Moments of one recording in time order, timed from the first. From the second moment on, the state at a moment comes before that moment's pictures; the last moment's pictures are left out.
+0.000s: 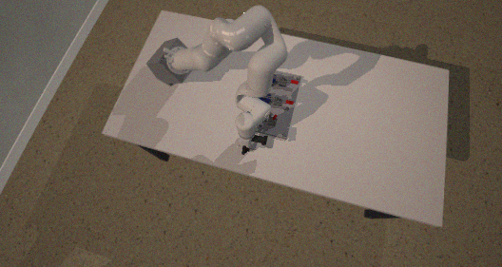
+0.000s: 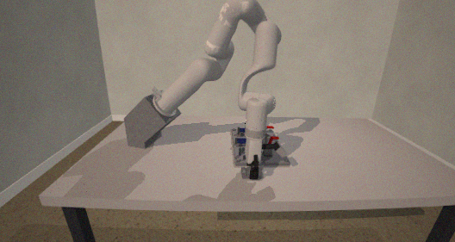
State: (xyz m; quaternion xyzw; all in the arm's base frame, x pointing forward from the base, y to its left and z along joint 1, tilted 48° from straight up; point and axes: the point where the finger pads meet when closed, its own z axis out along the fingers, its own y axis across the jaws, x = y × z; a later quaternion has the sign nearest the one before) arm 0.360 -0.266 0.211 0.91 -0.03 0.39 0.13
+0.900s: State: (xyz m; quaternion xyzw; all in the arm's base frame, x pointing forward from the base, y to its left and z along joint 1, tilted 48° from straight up) arm 0.359 -0.266 0.212 0.91 -0.03 0.39 0.13
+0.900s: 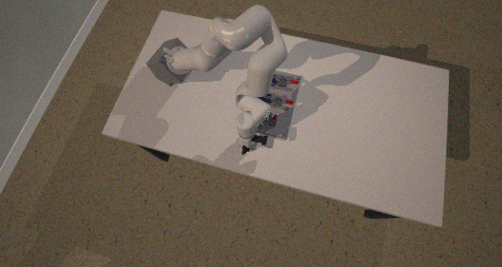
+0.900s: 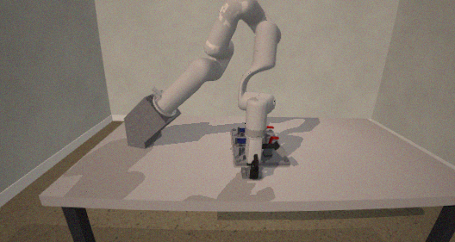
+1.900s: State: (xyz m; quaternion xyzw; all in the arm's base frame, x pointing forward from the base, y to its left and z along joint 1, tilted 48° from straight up) arm 0.309 -0.249 0.258 0.91 -0.03 0.40 0.13
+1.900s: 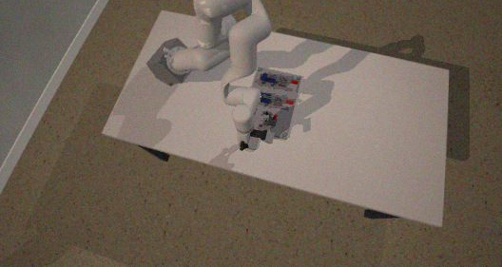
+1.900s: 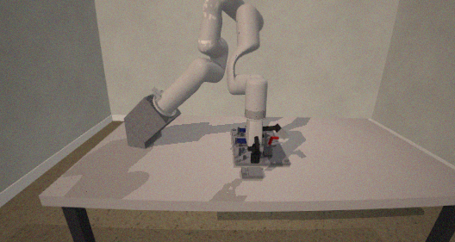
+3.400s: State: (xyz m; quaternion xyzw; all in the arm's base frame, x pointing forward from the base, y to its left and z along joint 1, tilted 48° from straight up) arm 0.285 -0.239 0.282 0.91 -0.03 0.39 0.13
